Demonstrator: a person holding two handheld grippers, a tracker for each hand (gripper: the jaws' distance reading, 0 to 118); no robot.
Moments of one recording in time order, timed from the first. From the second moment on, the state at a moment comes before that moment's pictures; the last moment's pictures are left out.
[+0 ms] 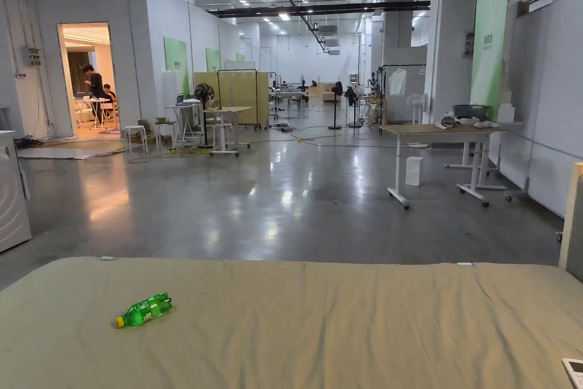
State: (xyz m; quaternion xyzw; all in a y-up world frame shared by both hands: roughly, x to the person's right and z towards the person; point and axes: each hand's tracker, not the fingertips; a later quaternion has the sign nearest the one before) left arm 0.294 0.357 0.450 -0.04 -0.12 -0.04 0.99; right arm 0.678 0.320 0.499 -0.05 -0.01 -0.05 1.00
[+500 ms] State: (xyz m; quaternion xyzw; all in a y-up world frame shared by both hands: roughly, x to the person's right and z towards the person) left arm 0.298 0.354 0.449 -0.05 -0.12 -0.04 0.99; right arm 0.674 0.319 0.497 -0.06 -0.01 -0.03 1.00
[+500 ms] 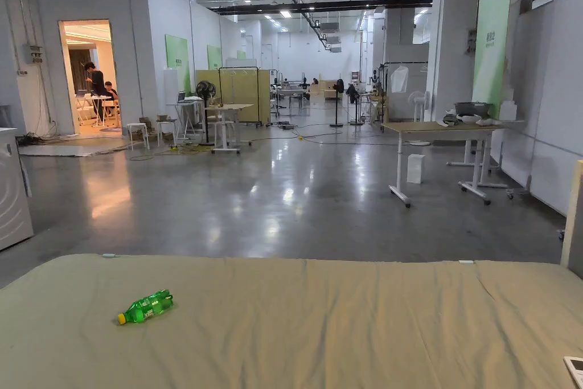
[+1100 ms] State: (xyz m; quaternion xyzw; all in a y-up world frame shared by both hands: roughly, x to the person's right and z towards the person) left arm 0.297 0.354 0.448 -0.06 -0.11 -0.05 0.99; right arm 0.667 0.322 0.500 -0.06 -0.03 0.00 1.00
